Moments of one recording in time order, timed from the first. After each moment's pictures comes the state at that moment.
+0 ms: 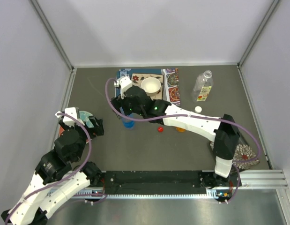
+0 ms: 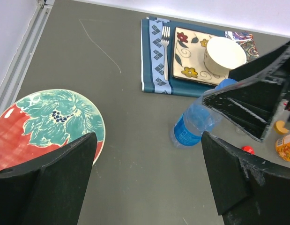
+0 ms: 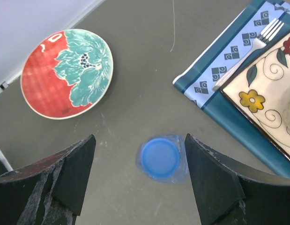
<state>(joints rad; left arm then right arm) -0.71 0.38 0.85 -0.74 -0.67 -0.37 1.08 1.80 1.63 -0.23 0.19 0.21</state>
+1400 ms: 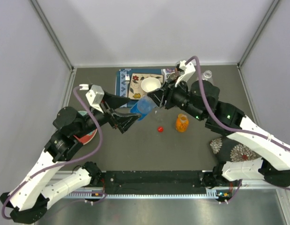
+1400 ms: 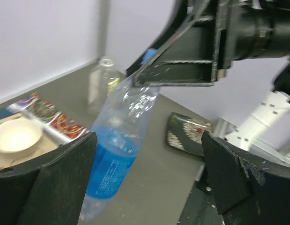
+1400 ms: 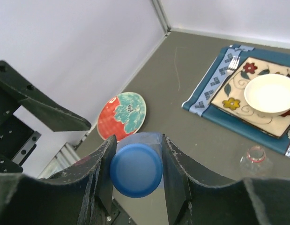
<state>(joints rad) -0.71 0.68 1.03 -0.20 0.24 -0.30 1.06 1.20 1.50 -0.40 0.28 0.44</state>
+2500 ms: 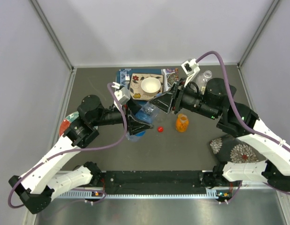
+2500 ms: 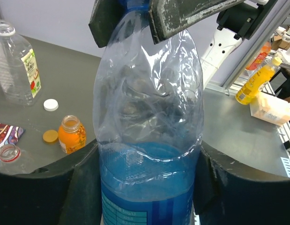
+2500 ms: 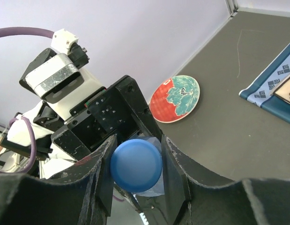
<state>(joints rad) -0.71 0.90 1.04 -0.10 0.75 -0.26 1.01 1.11 1.53 -0.45 -0.05 0.58</state>
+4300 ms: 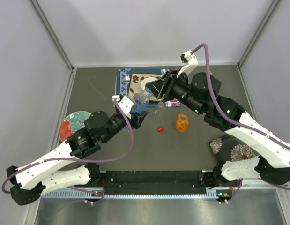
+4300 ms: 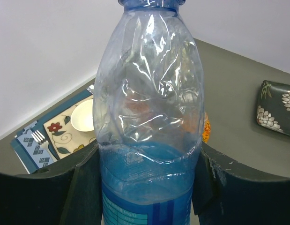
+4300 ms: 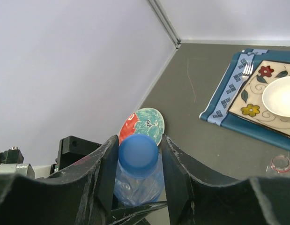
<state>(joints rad) -1.03 0.83 0.94 -0.11 -0.25 0.10 1.03 1.24 1.60 -0.41 0.26 0.58</state>
